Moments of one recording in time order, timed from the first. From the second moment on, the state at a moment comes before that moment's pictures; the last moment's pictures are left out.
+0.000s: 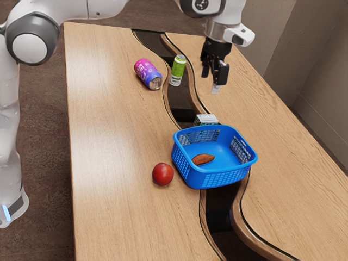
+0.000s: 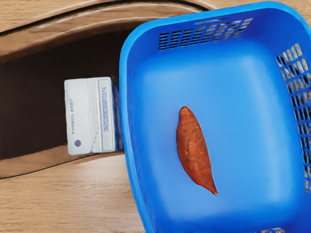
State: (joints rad) arm -0.05 0.08 0.01 -1.36 -0.01 1.54 -0.04
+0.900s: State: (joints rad) arm -0.07 0.17 -0.04 -1.47 0.01 1.58 -0.10
